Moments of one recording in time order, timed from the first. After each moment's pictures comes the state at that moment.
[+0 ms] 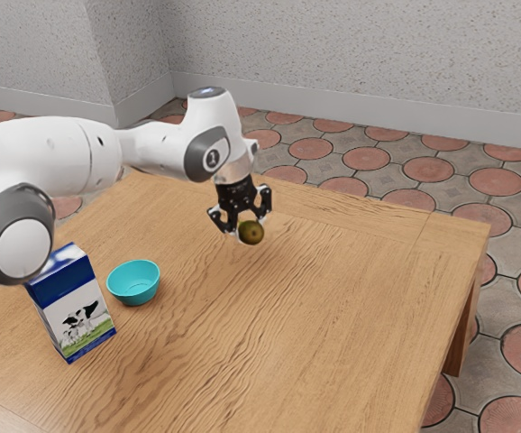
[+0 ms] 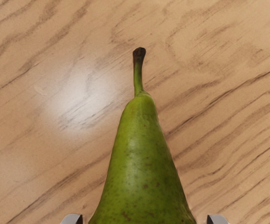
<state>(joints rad) -0.02 0.67 -0.07 -1.37 -0.03 2.14 -0.98</state>
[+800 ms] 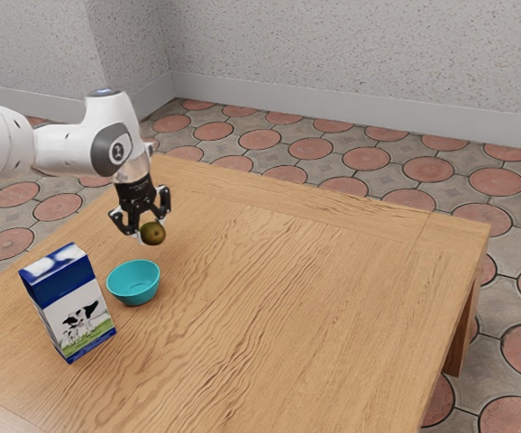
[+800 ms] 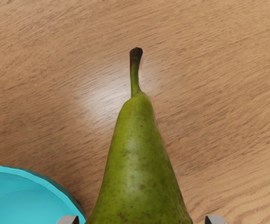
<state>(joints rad) 0.25 0.47 -0.04 -1.66 -0.02 2.13 -0.97</state>
